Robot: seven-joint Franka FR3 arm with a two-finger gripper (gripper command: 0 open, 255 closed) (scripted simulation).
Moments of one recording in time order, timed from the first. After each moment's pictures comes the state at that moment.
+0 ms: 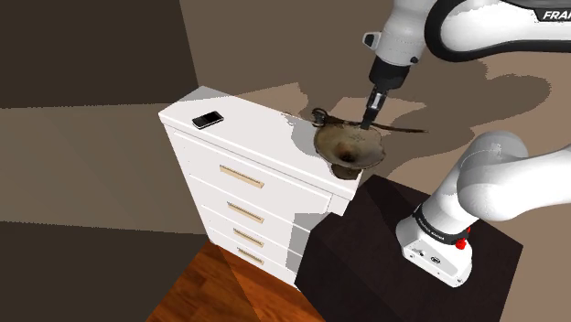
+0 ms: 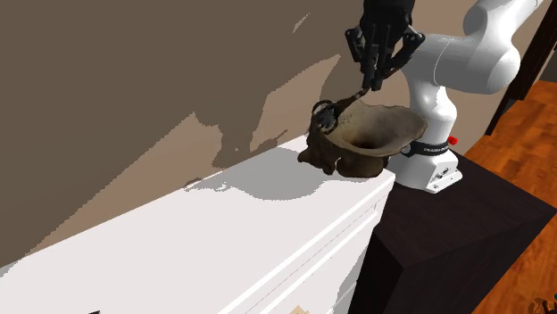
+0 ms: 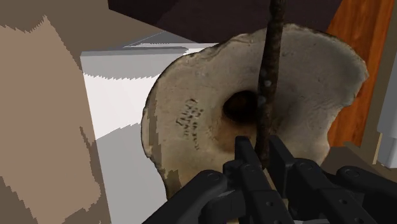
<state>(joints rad) 0.16 -0.91 0.07 -2.67 0.08 1.79 -0.19</state>
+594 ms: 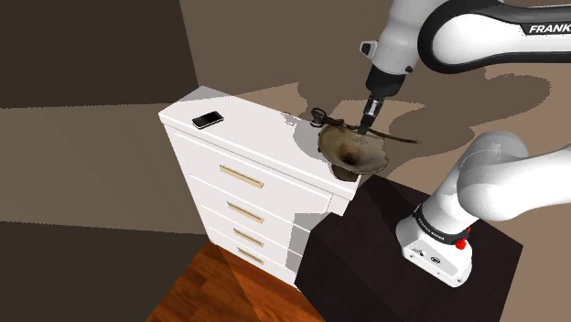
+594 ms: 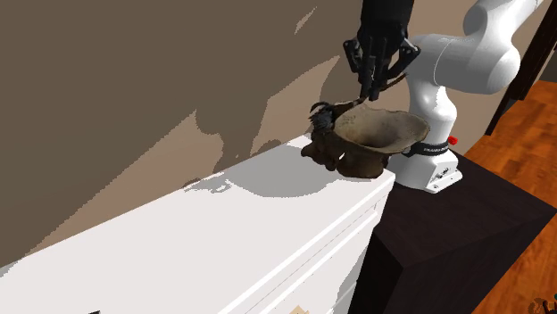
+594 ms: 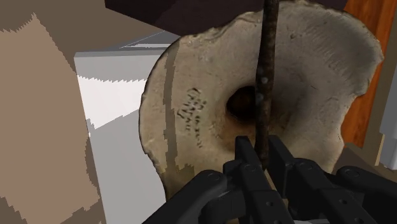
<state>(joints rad) 0.16 -0.91 0.07 -2.72 0.08 1.84 -0.19</state>
